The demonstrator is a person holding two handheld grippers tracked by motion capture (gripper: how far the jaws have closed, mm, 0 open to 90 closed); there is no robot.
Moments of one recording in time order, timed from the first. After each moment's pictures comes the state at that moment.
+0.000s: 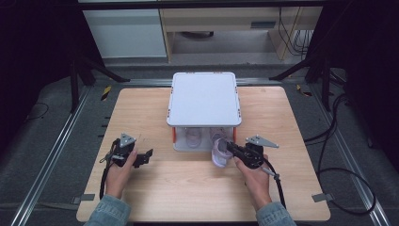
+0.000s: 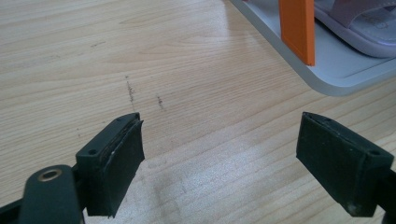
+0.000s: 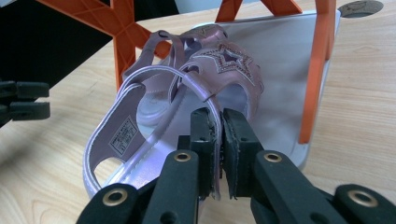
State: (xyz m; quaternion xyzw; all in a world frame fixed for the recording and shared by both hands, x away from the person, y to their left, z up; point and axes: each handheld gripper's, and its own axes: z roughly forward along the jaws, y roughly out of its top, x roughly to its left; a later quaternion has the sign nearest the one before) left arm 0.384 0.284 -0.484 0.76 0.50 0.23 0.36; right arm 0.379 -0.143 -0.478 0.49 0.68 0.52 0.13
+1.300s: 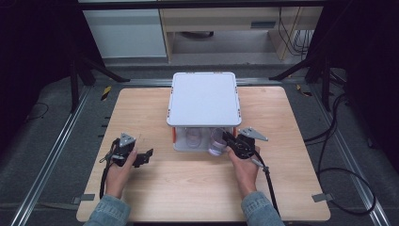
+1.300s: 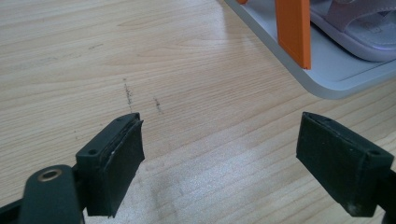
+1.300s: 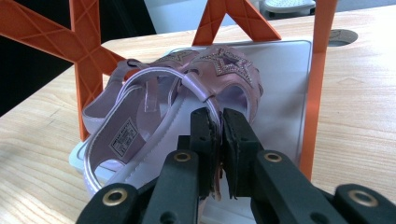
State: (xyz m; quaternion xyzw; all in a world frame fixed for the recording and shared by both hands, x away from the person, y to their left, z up) left arm 0.385 0.284 -0.484 0.76 0.50 0.23 0.36; right arm 0.411 -0.120 -0.483 0.51 0.66 0.52 0.19
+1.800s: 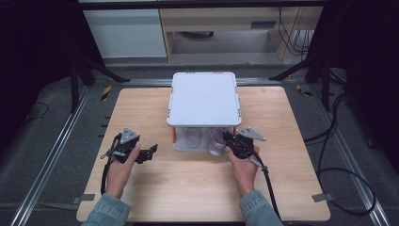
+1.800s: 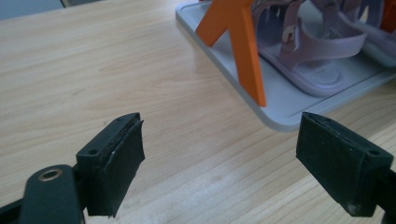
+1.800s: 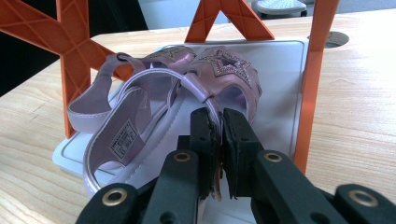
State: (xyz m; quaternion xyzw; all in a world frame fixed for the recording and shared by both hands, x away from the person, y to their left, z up) left arm 0.383 0.266 -0.451 0.76 0.46 0.23 0.40; right arm 0.412 -0.116 -0.486 0.51 0.66 0.50 0.21
